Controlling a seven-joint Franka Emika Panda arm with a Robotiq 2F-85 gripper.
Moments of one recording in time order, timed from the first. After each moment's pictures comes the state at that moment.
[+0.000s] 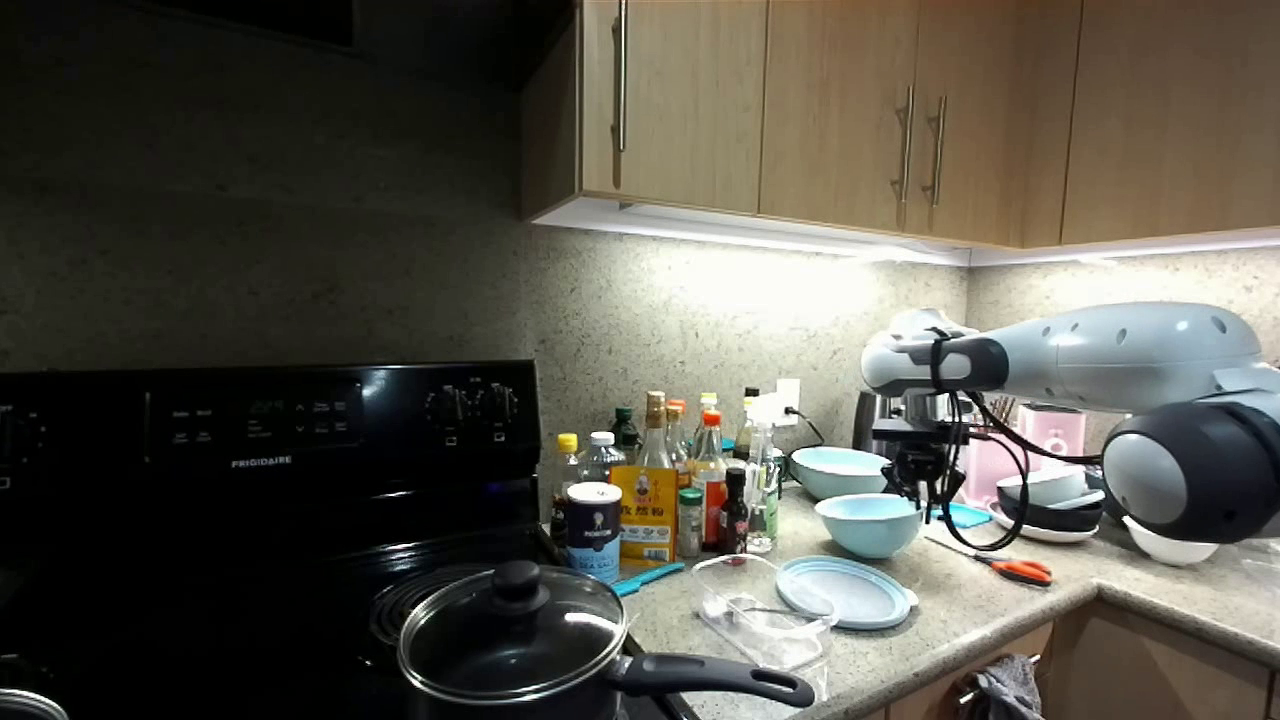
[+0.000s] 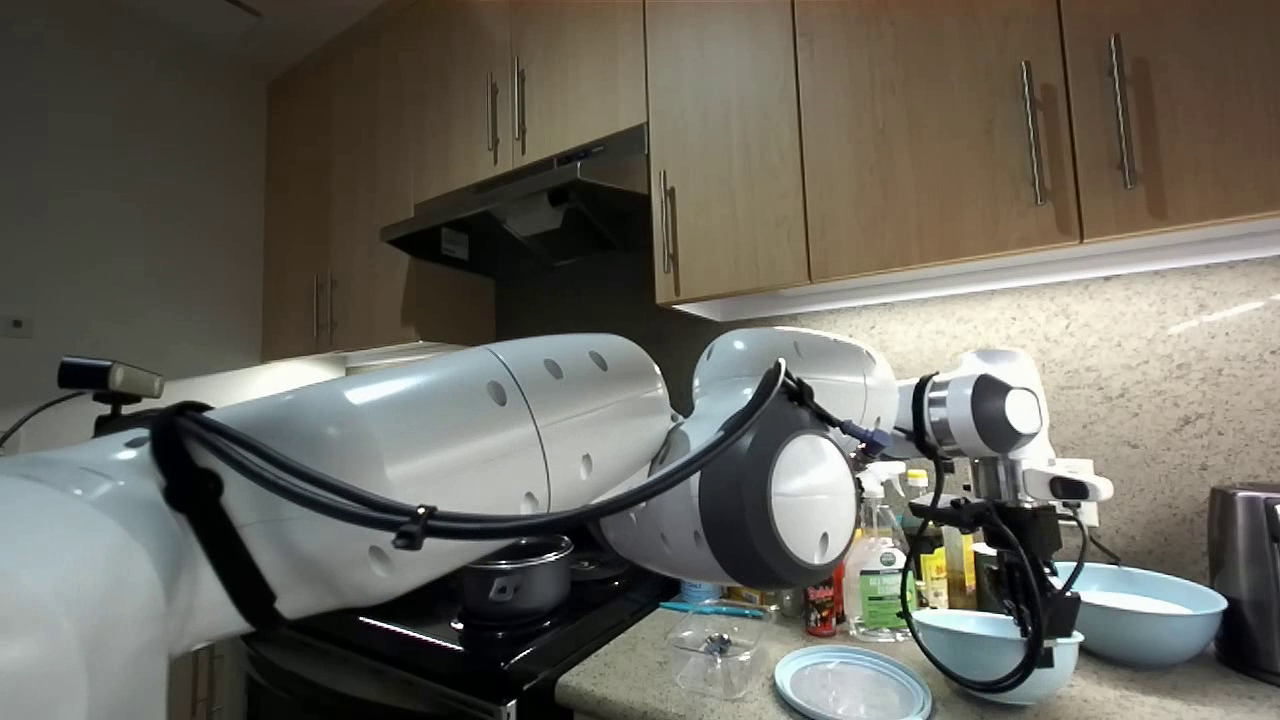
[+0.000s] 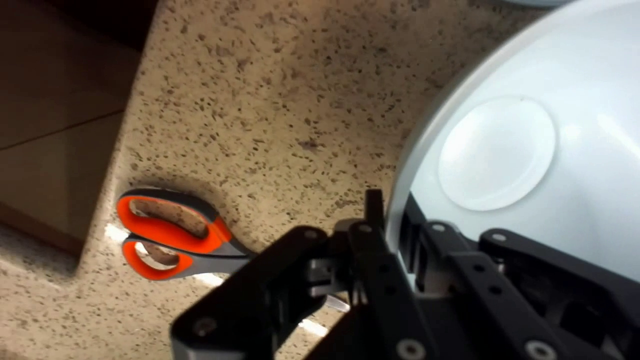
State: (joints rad) arm -0.40 1.30 -0.13 -0.36 0.04 1.61 0.66
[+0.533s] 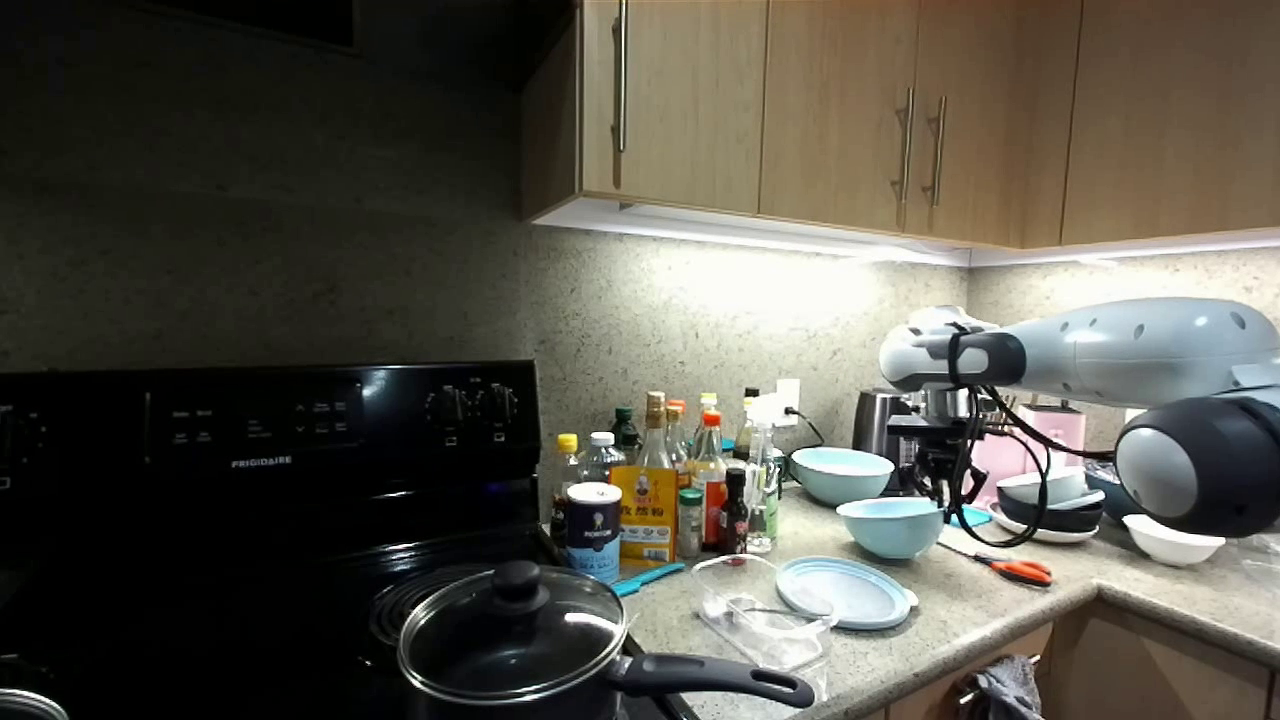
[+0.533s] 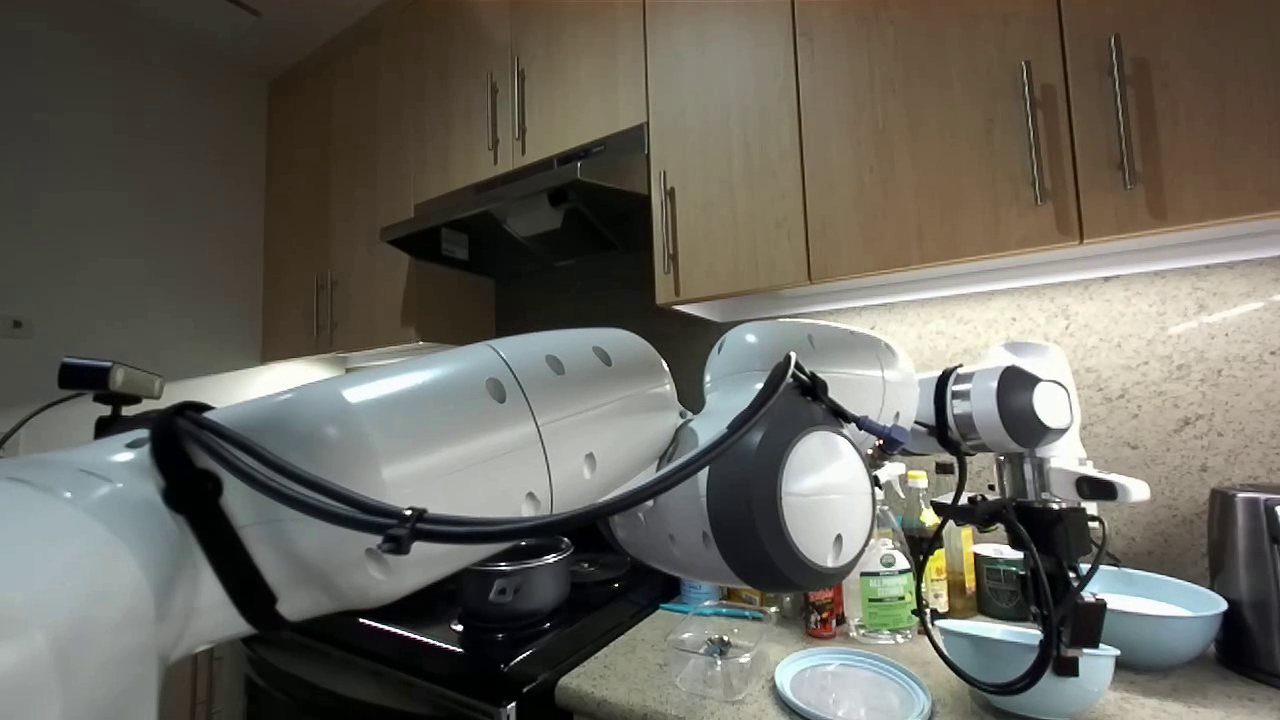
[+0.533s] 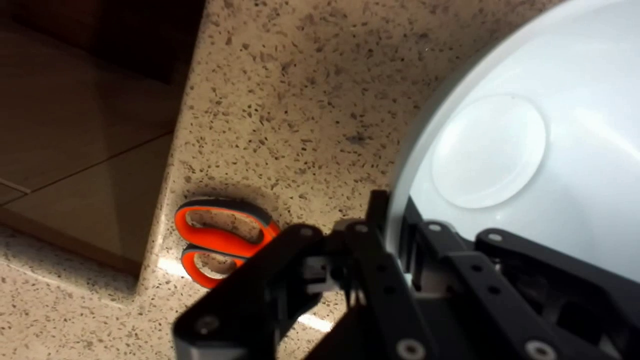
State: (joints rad) arm -0.44 1.29 -0.12 -0.36 0.04 1.57 0.73
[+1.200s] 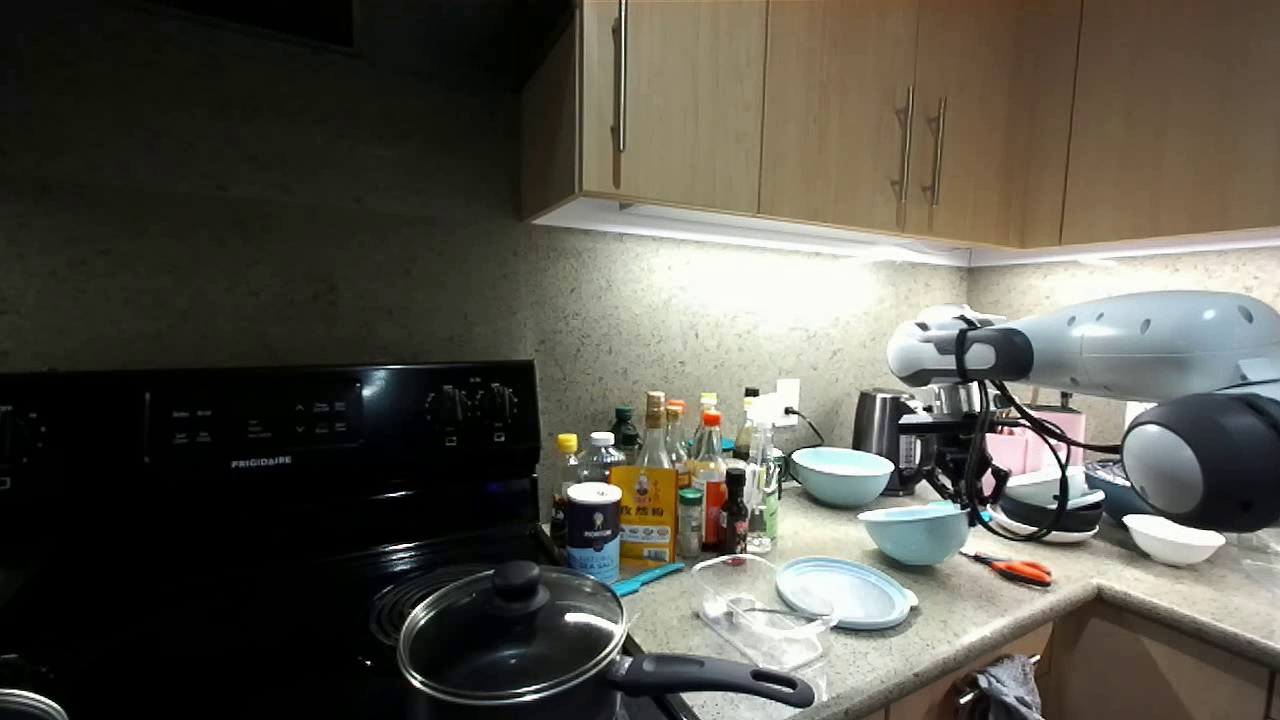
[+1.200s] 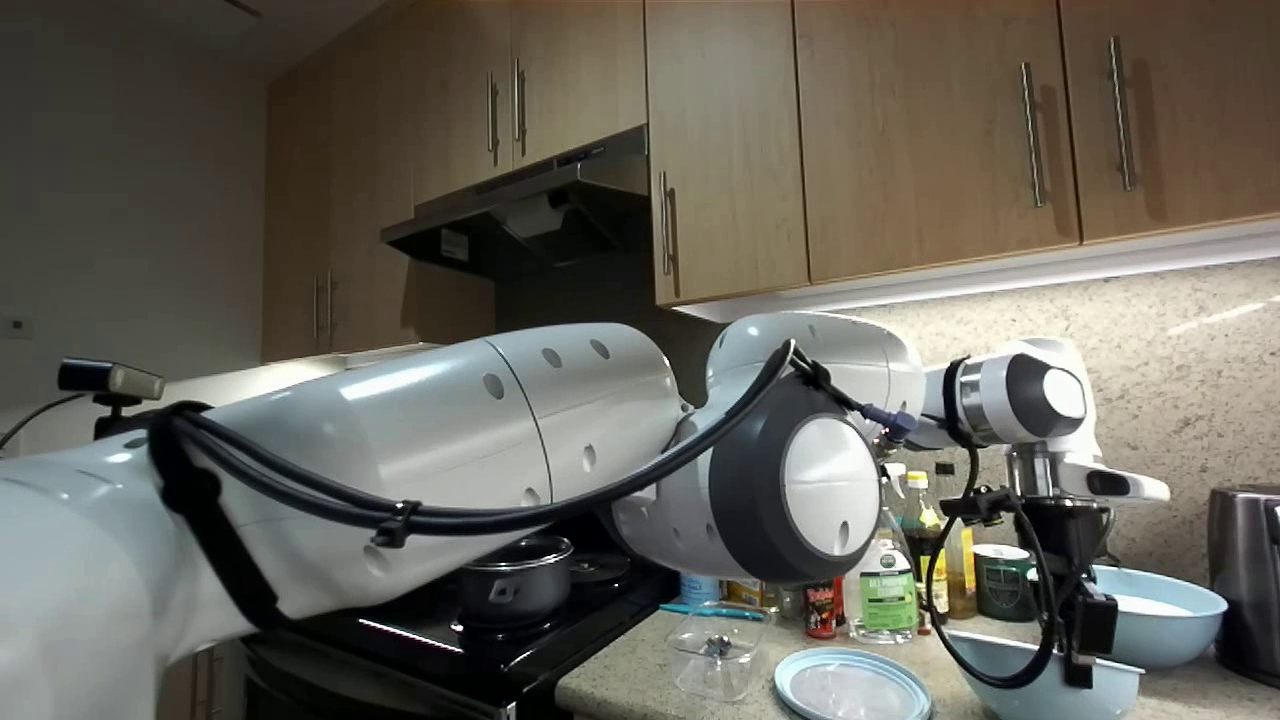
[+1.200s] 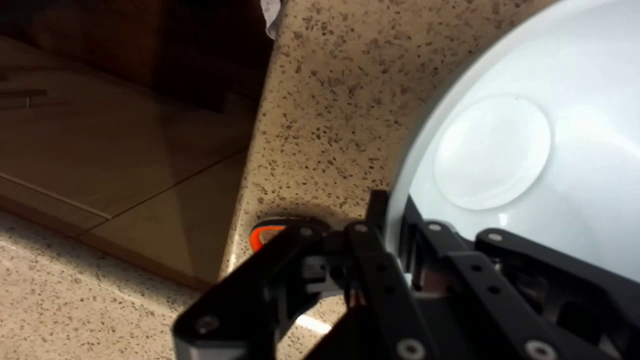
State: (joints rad) arm -0.45 1.27 -0.15 -0.36 0.04 1.45 0.77
